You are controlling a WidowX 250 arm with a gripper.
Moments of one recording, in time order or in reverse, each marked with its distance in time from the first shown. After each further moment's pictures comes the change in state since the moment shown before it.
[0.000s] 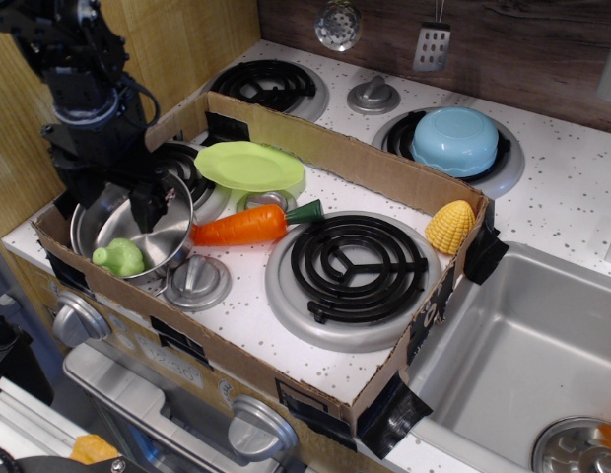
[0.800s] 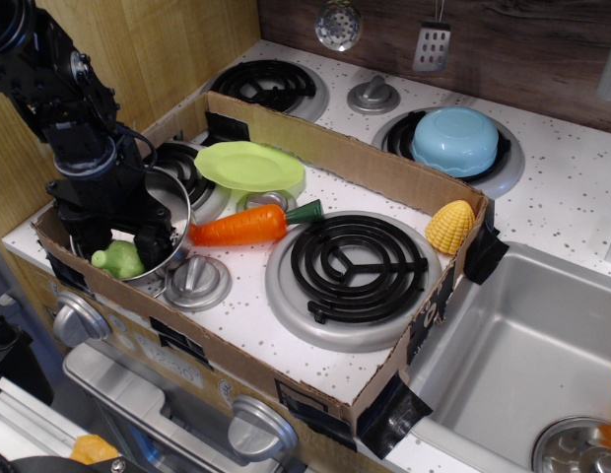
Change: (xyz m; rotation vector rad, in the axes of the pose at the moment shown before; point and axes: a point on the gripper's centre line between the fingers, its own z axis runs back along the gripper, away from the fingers) arm -0.019 -0.014 -0.032 -0.096 0.048 0.063
